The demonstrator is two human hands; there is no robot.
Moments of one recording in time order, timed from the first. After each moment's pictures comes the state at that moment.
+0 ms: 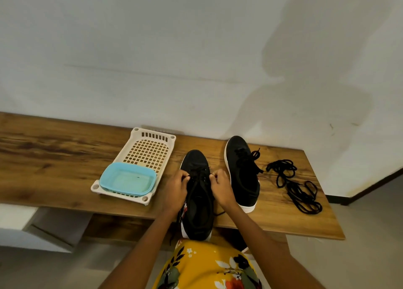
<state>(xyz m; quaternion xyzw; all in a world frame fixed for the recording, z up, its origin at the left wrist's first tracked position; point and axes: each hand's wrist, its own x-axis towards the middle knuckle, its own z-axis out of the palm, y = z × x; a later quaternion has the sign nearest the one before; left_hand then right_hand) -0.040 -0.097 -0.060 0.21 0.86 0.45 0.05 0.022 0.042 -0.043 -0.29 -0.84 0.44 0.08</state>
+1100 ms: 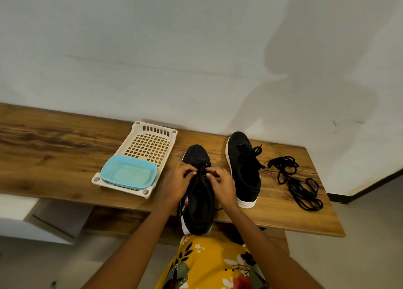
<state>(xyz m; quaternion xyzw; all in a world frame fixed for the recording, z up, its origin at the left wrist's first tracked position) -0.049 -0.094 -0.052 0.24 0.86 0.45 0.06 0.033 0.036 -0.055 -0.23 -0.84 0.45 0.17</state>
